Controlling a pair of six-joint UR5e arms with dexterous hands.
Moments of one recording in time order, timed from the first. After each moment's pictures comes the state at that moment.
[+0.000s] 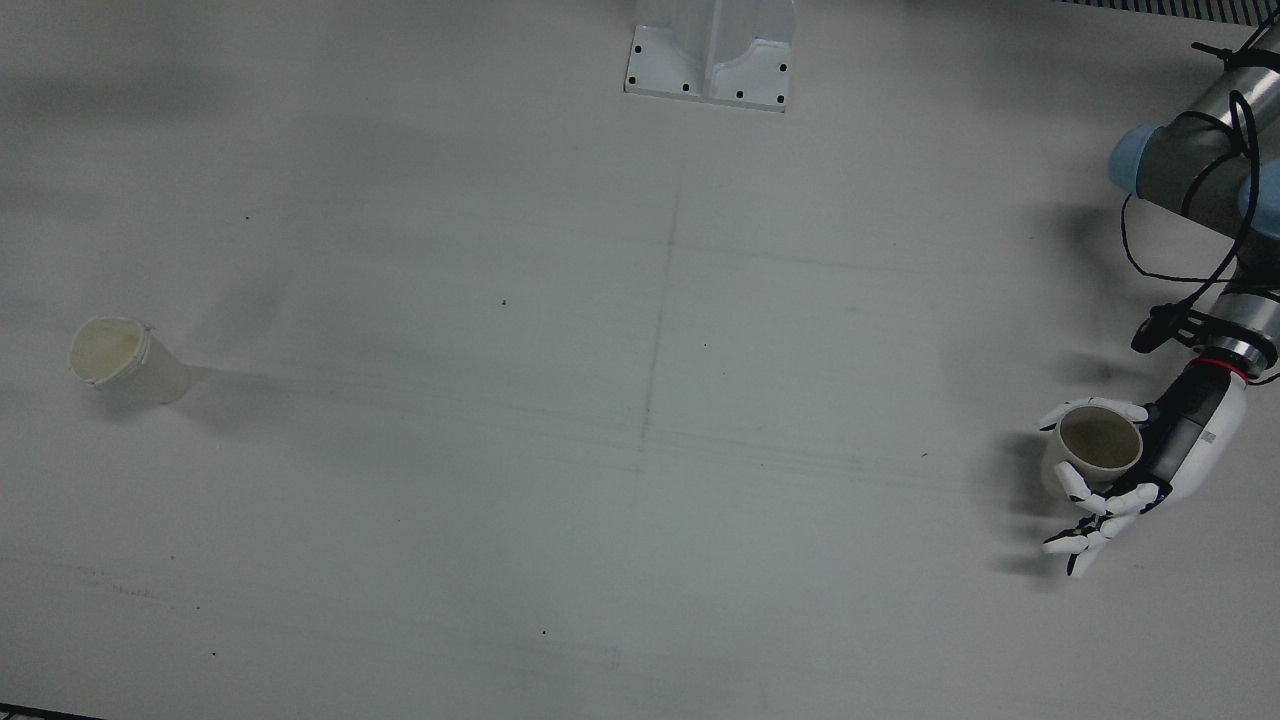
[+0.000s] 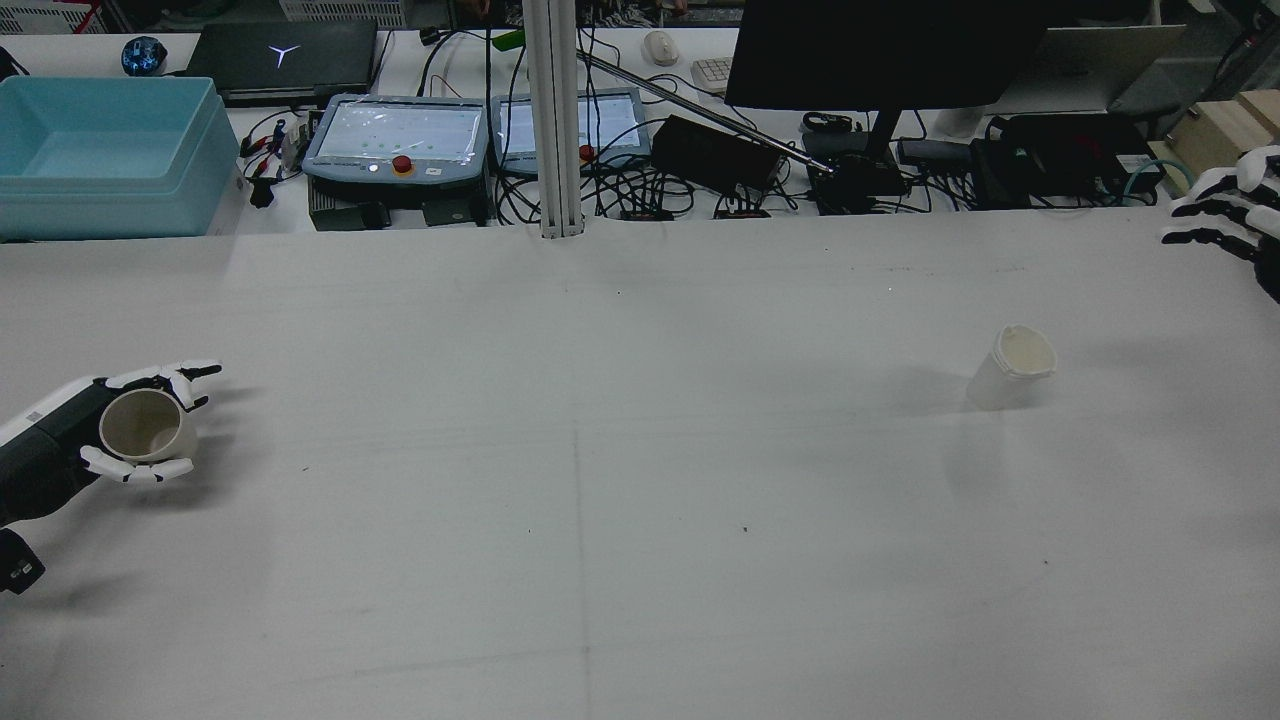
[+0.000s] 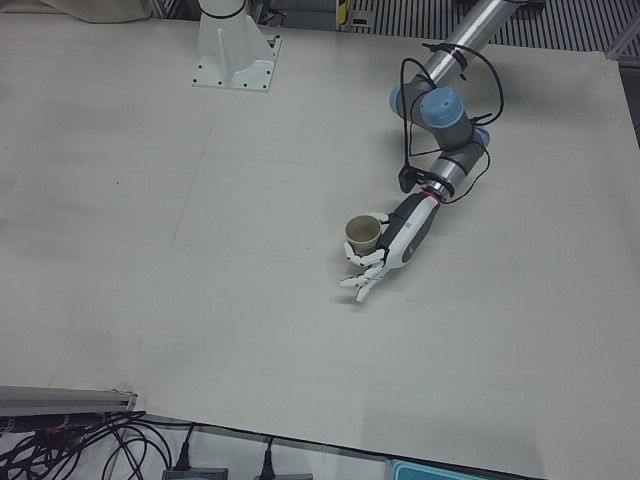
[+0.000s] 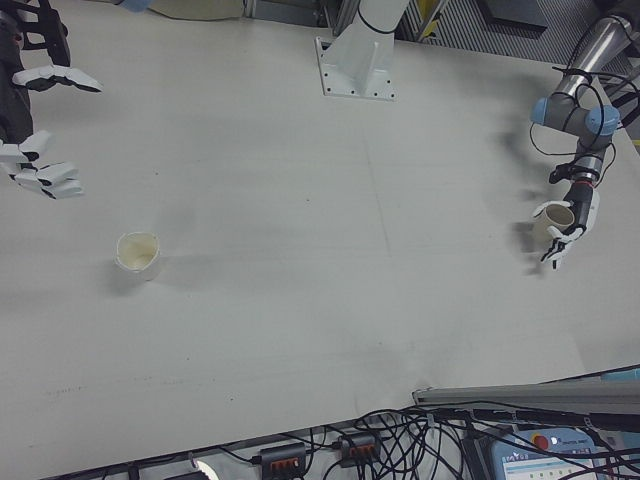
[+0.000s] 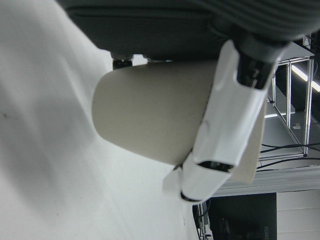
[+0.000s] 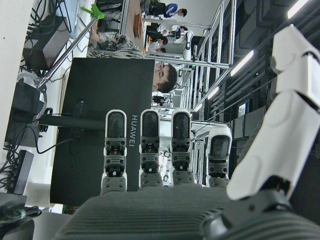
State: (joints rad) left arm -0.76 -1.58 -1.62 -0.13 1.26 0.32; right arm 1.22 -1.81 2.01 -3.20 -1.30 -0.10
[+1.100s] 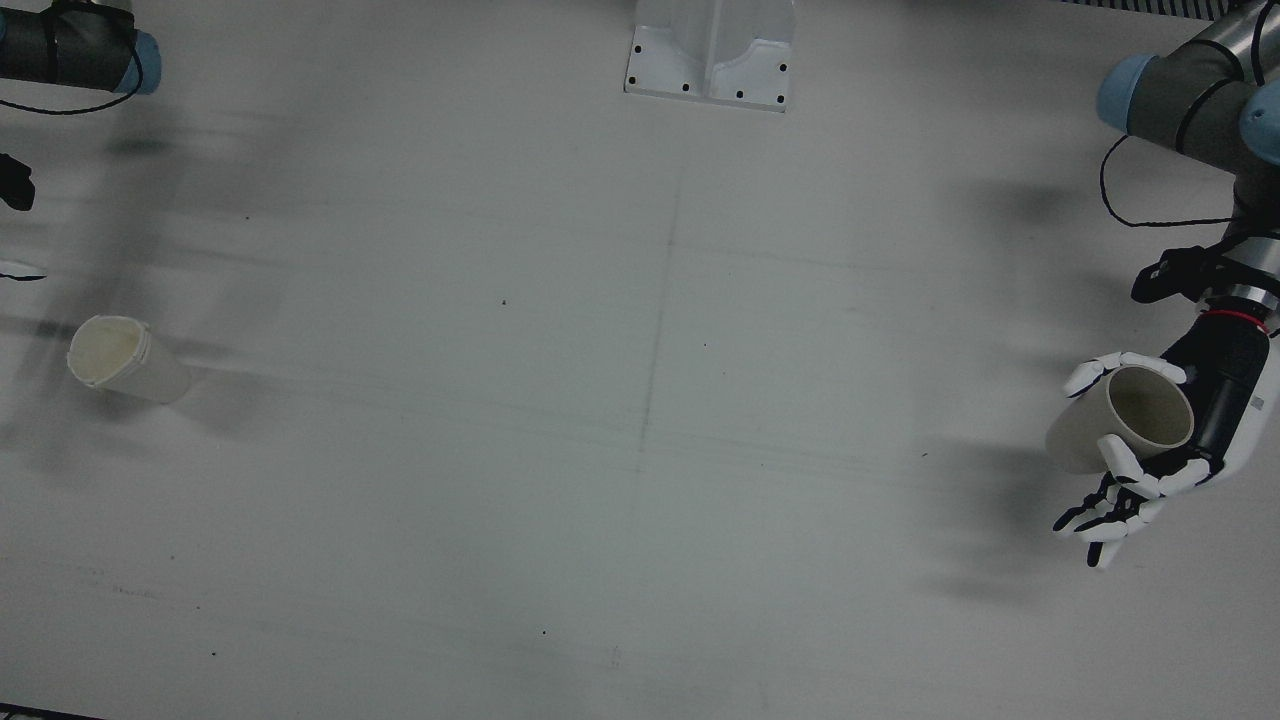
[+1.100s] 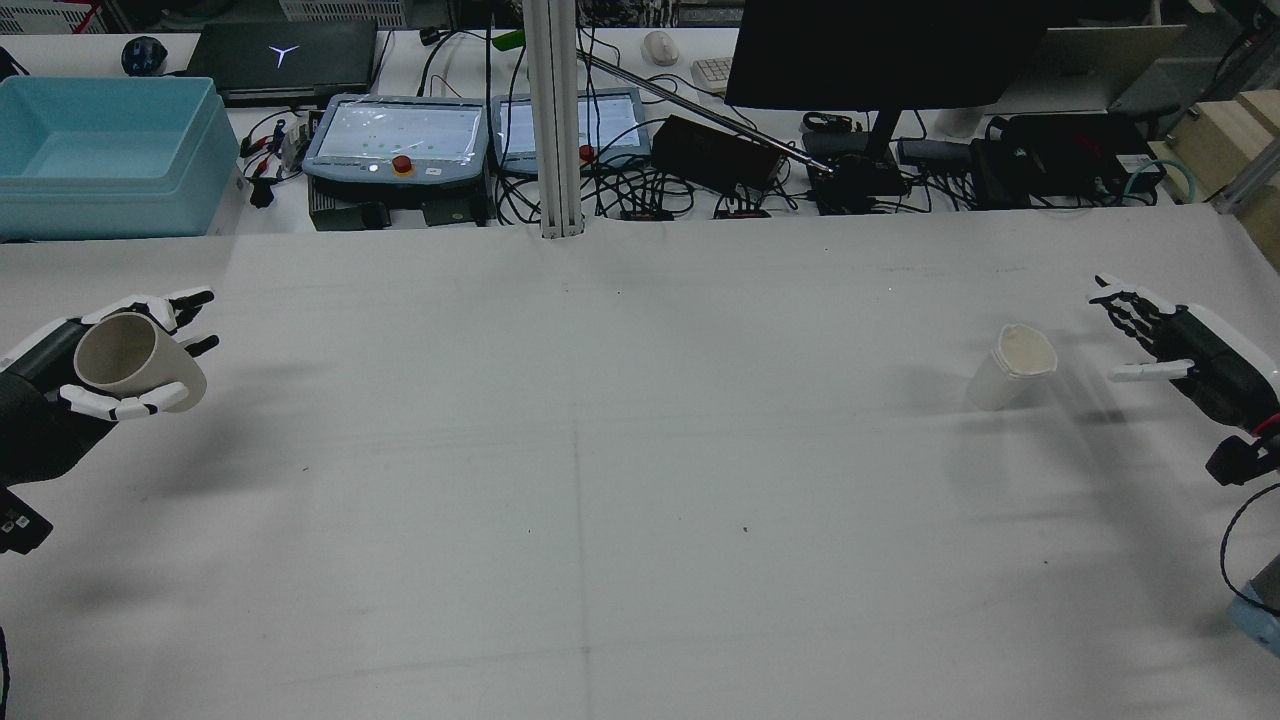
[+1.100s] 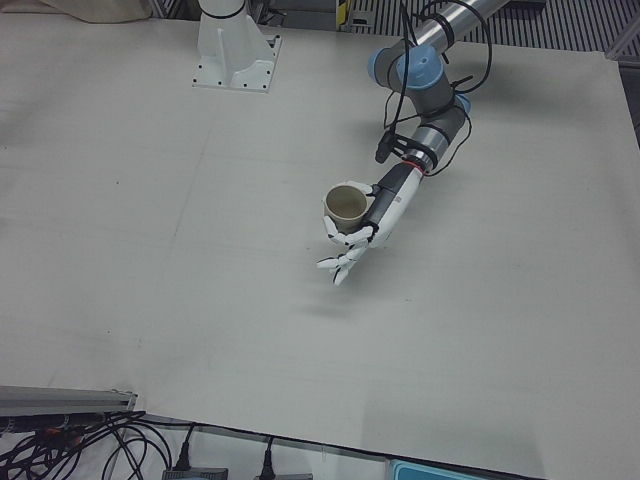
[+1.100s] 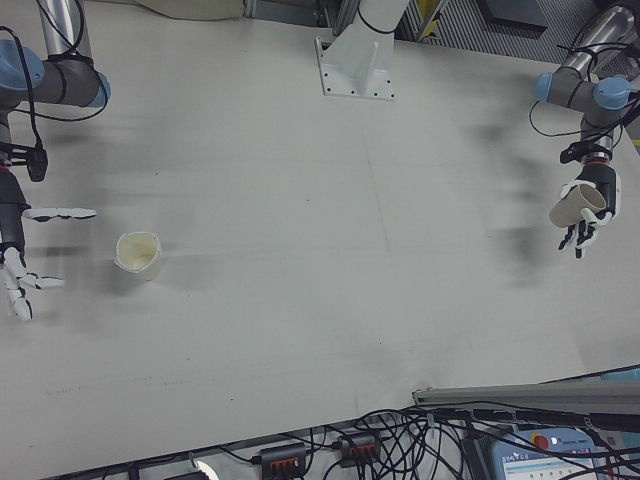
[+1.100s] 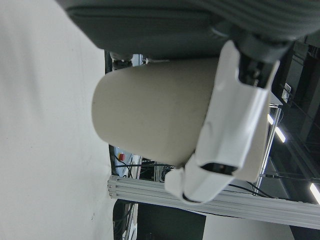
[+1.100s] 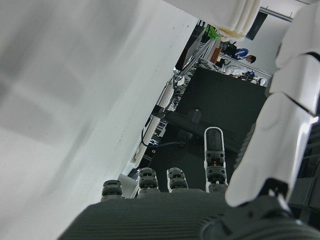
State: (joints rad) left arm -0.75 -1.58 -1.87 0.07 1.15 0.06; right arm 1.07 -1.59 1.23 -2.70 -1.29 -0.45
